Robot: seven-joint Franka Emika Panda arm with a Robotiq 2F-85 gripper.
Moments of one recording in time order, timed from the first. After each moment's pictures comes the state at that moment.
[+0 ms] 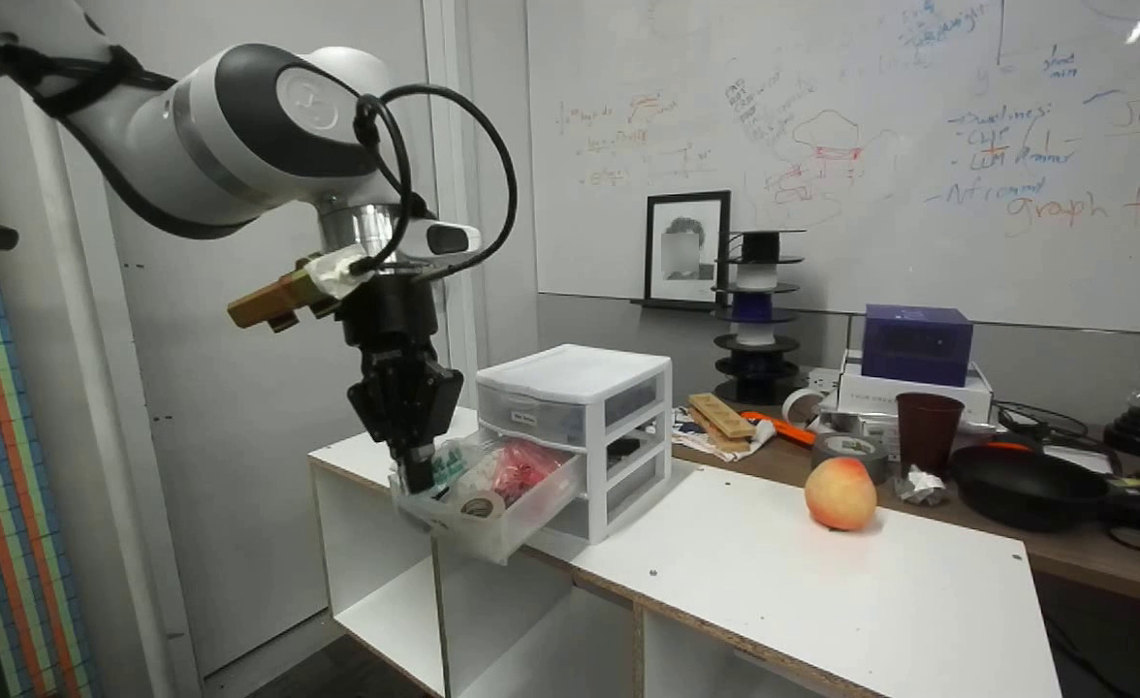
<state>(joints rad) -0.01 -0.09 0.00 -2.46 -0.36 2.29 0.16</state>
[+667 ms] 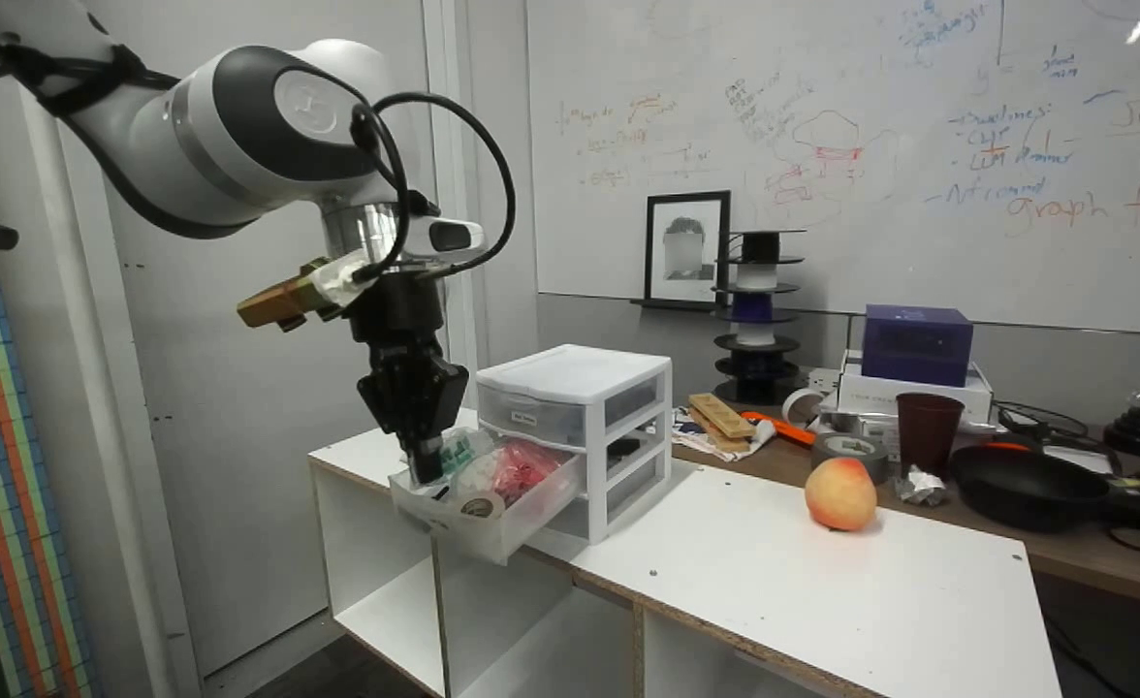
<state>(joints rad) -0.01 -0.09 0.00 -2.47 -0.33 2.35 0.17</state>
